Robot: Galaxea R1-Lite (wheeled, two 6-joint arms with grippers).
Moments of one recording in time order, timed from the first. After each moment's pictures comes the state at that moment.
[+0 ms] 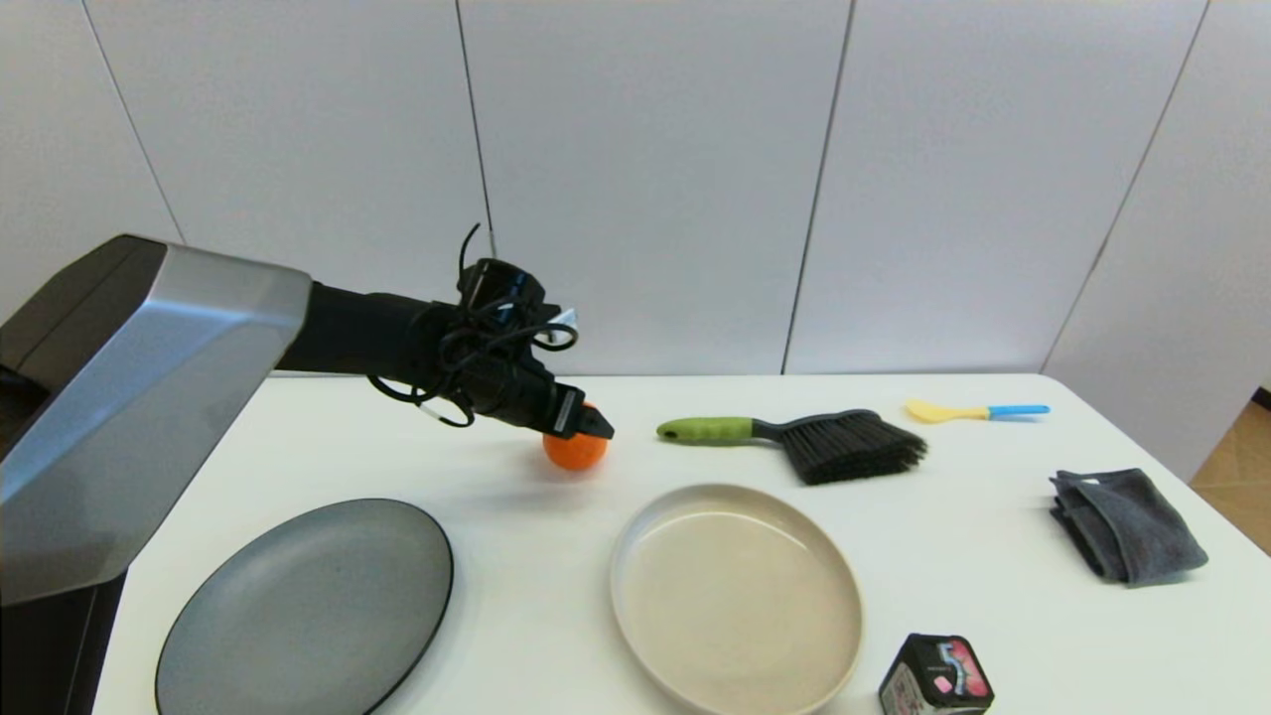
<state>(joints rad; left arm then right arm) -0.42 2.22 -1.64 0.24 -0.23 0.05 0.00 0.00 0.00 -0.01 -0.03 0.03</state>
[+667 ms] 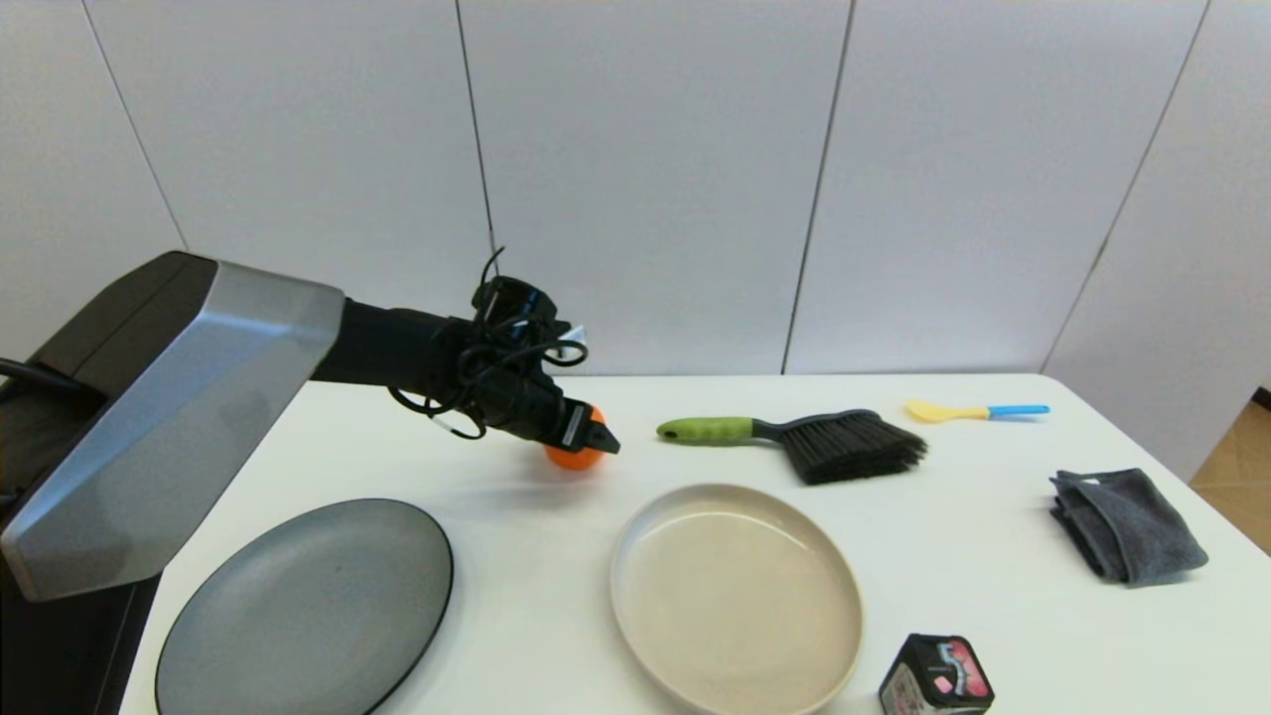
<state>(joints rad) -0.43 2.27 -1.65 0.24 -0.23 0.05 0.00 0.00 0.00 -0.01 -0.03 0.03</state>
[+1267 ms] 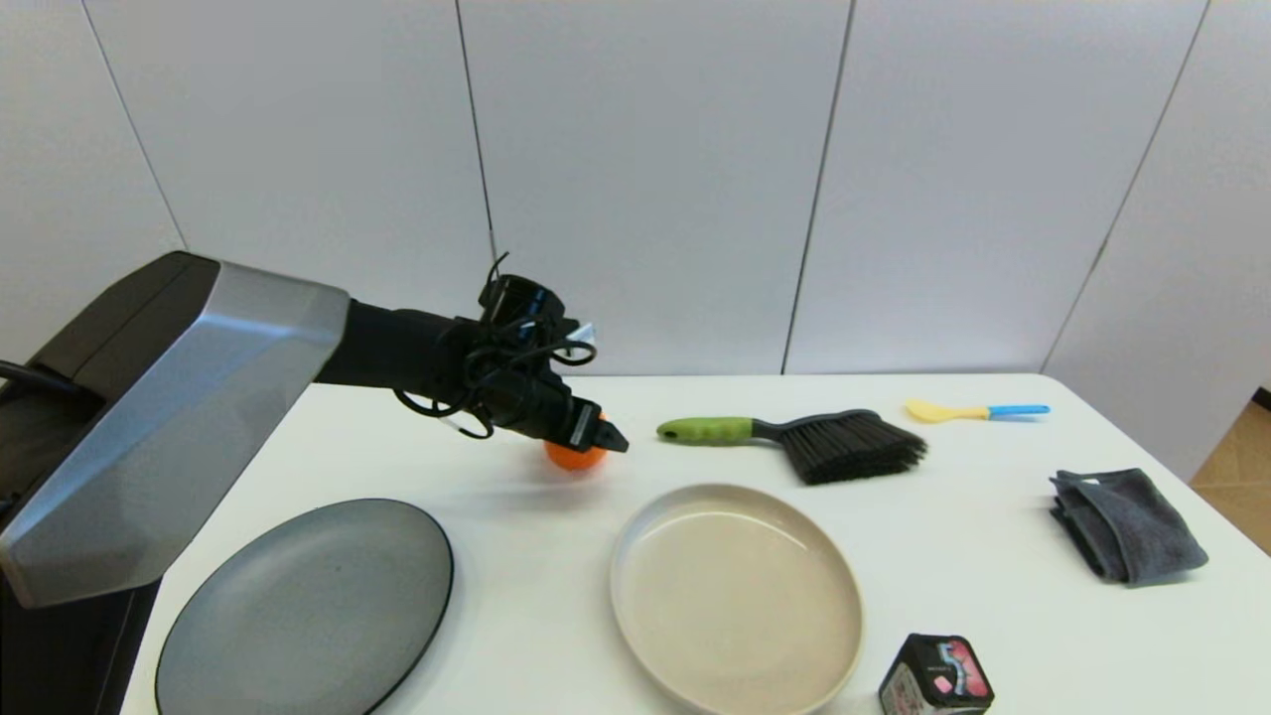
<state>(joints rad) -0.45 2.26 -1.64 0.21 -0.23 0.05 0.00 0.00 0.00 -0.01 -0.03 0.03</state>
